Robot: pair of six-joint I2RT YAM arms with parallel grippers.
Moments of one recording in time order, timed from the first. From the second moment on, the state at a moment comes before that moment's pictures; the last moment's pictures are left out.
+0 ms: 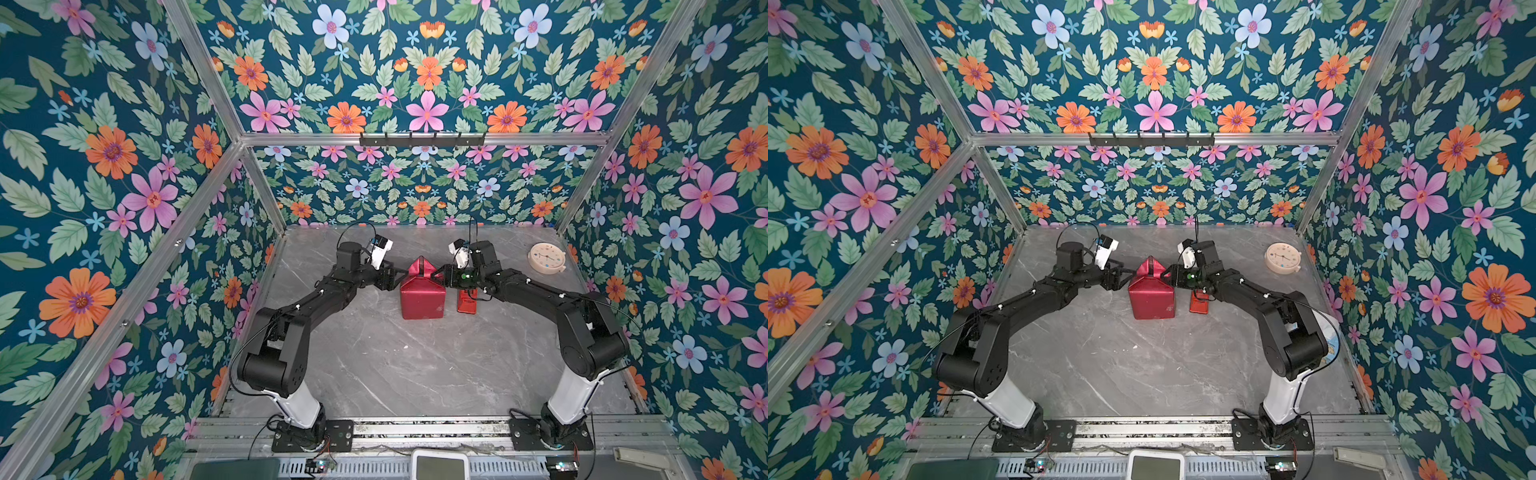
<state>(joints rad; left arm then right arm) -0.32 1.66 0.99 0.21 0.65 -0.08 0.40 1.80 1.17 -0.05 -0.49 0.50</state>
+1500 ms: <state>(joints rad) -0.36 1.79 1.02 0.27 0.58 -0.09 0.40 1.92 1.28 -0.02 -0.61 0.58</state>
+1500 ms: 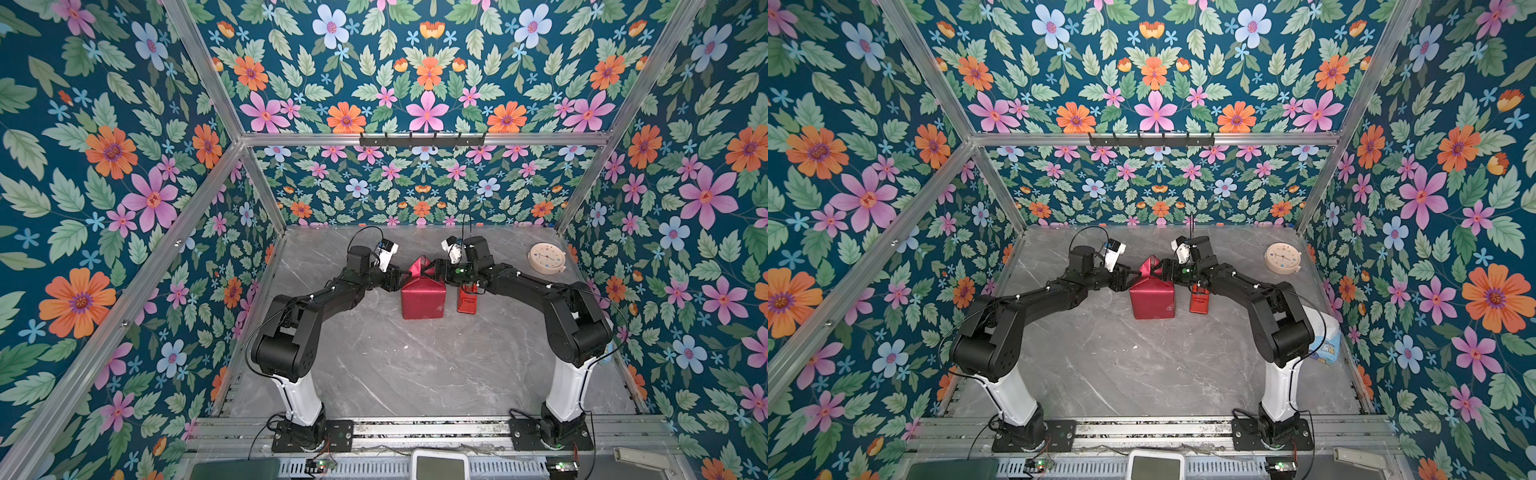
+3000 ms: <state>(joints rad) -0.38 1.87 1.29 0.06 0.75 -0.03 0.41 1.91 1.22 0.06 -0.64 0.52</state>
